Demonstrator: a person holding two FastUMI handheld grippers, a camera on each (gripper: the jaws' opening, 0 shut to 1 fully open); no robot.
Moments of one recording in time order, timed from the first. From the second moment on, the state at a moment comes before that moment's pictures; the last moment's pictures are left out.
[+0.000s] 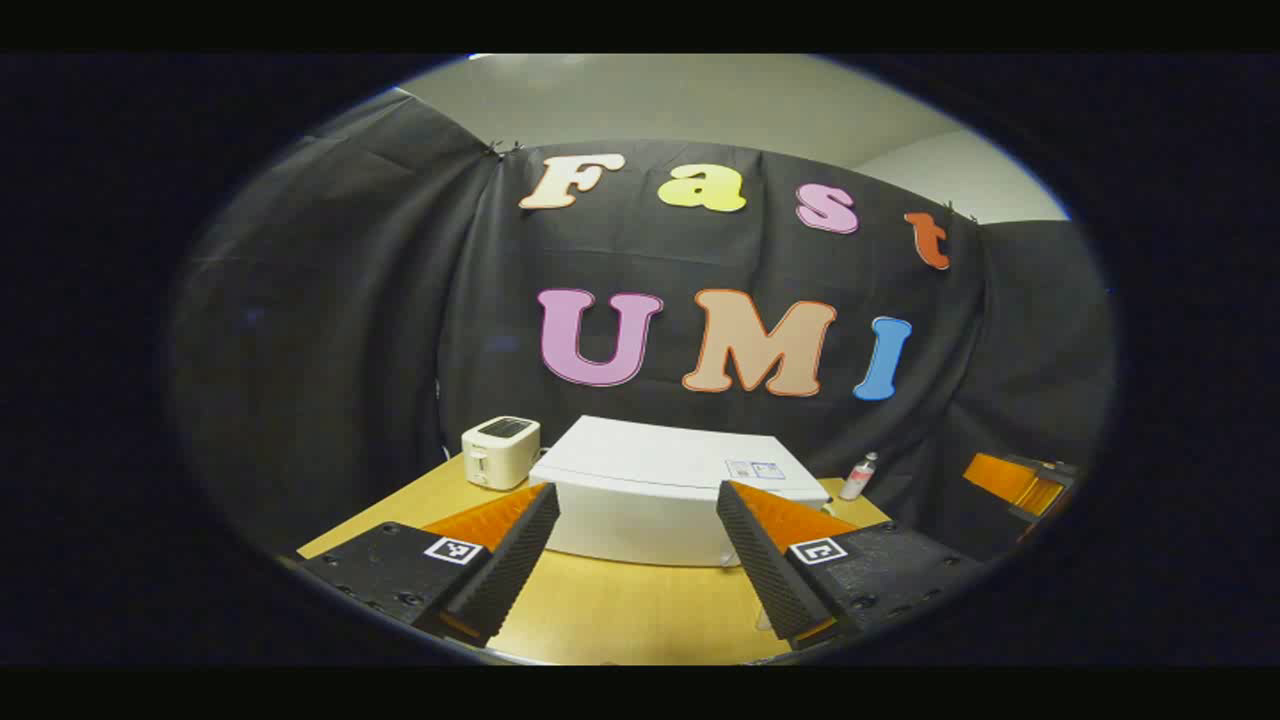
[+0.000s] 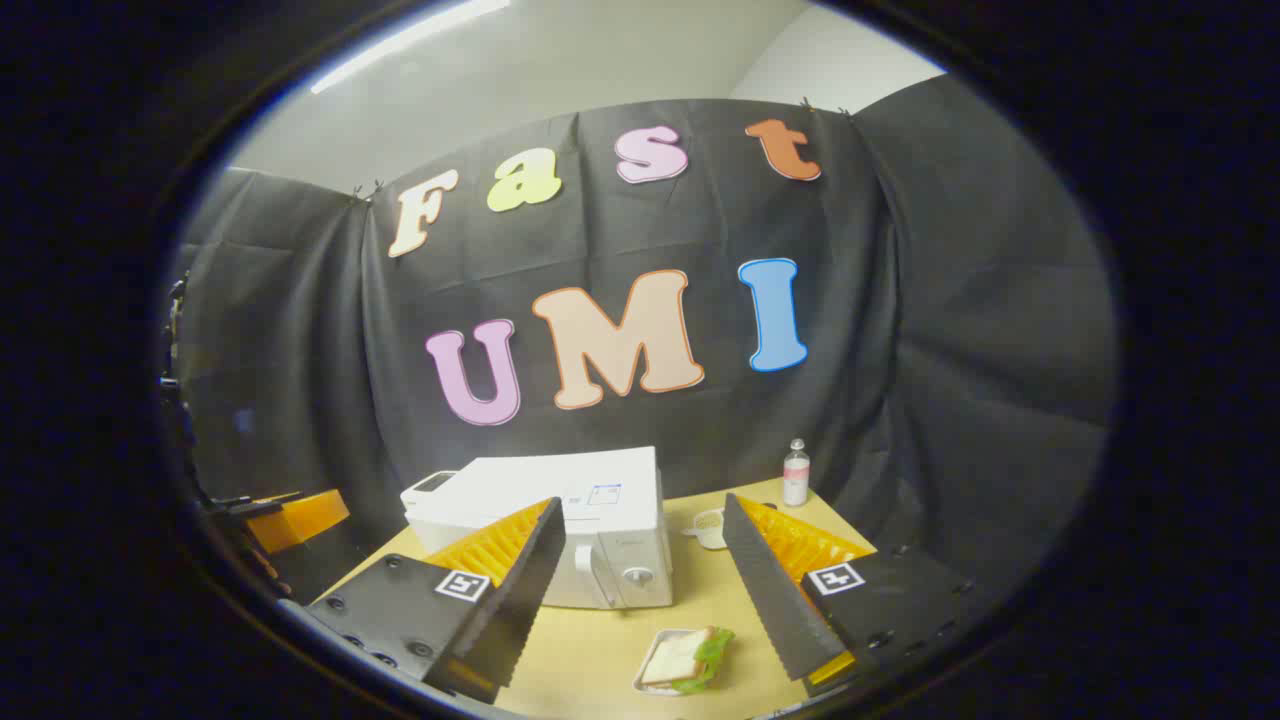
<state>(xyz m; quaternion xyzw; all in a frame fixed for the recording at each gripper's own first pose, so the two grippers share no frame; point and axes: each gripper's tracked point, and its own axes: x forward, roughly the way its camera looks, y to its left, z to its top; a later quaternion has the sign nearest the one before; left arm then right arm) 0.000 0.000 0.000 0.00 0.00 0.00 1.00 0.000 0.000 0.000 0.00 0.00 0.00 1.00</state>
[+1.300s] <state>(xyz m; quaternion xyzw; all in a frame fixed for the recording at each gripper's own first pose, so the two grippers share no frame) 0.027 -0.051 -0.037 0.00 0.06 -0.01 1.00 0.020 -0.065 0.009 0.01 0.04 -0.02 1.00</state>
